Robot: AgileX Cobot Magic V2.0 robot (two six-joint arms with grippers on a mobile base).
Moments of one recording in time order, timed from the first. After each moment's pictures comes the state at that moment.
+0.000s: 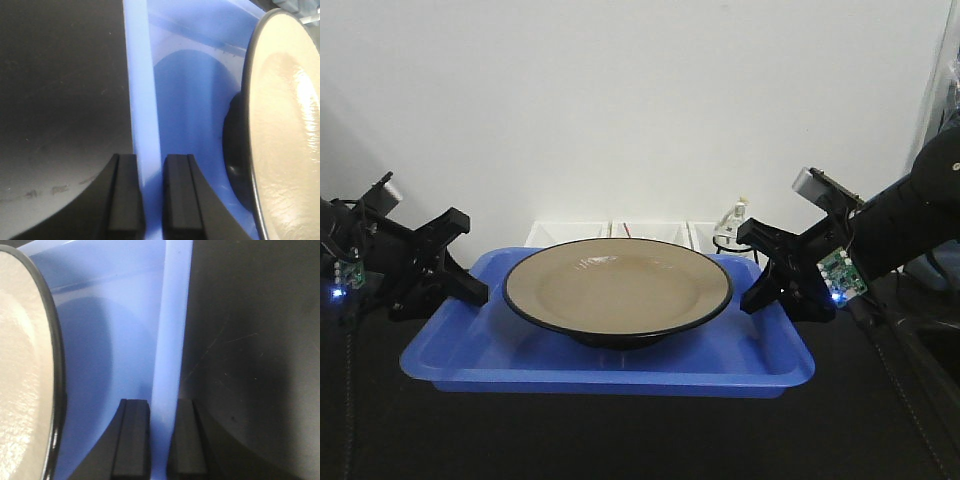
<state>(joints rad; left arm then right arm) -0.02 1.79 -1.75 -0.76 1.21 0.02 0.15 1.80 -1.78 0.51 1.13 0.17</state>
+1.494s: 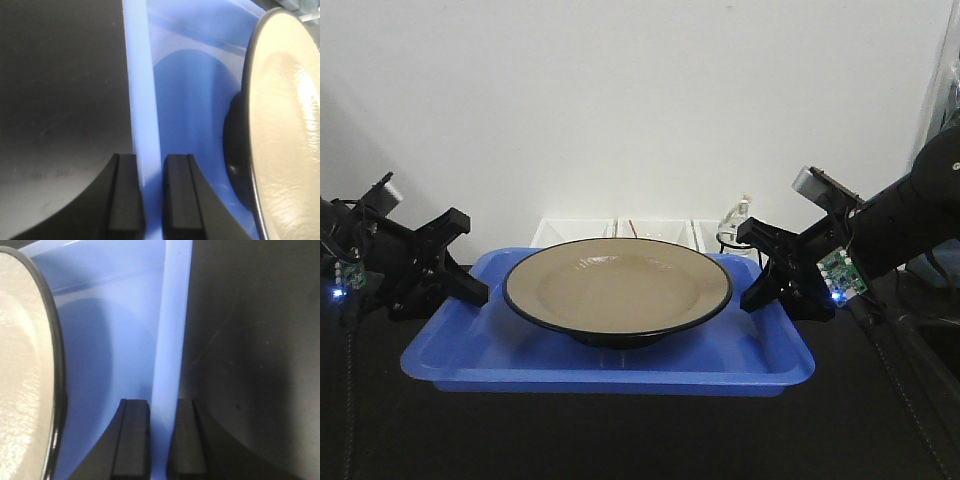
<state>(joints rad) -0.02 1.79 -1.75 -0.76 1.22 0.02 0.15 1.80 -1.78 0.51 1.13 0.17</state>
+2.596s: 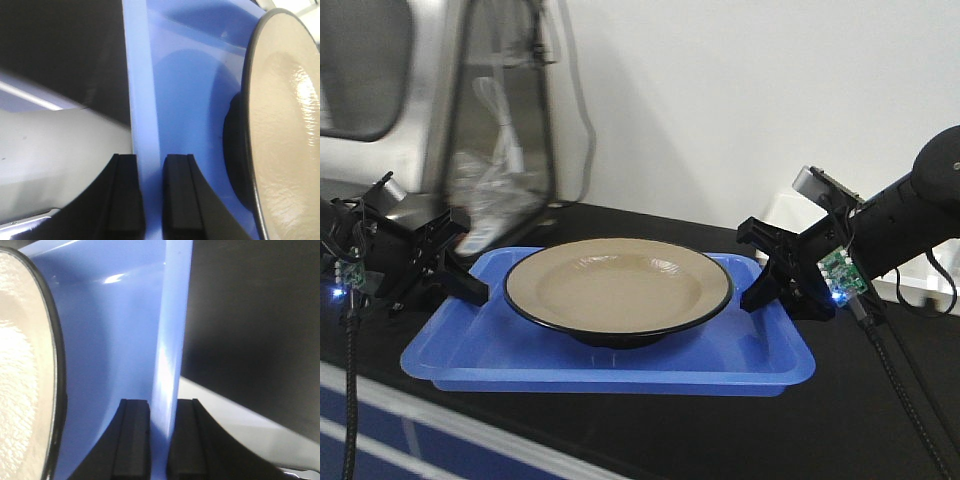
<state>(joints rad) -0.02 1.79 -1.75 -0.76 1.22 0.02 0.15 1.80 -1.78 0.51 1.13 0.17</state>
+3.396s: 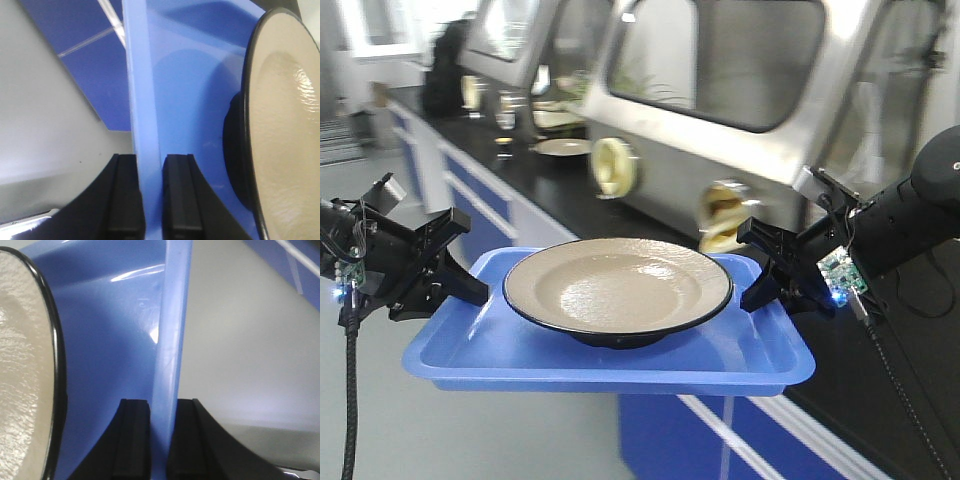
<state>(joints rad) -0.02 1.79 -1.75 -0.76 1.22 0.02 0.15 1.80 -1.78 0.51 1.13 0.17</state>
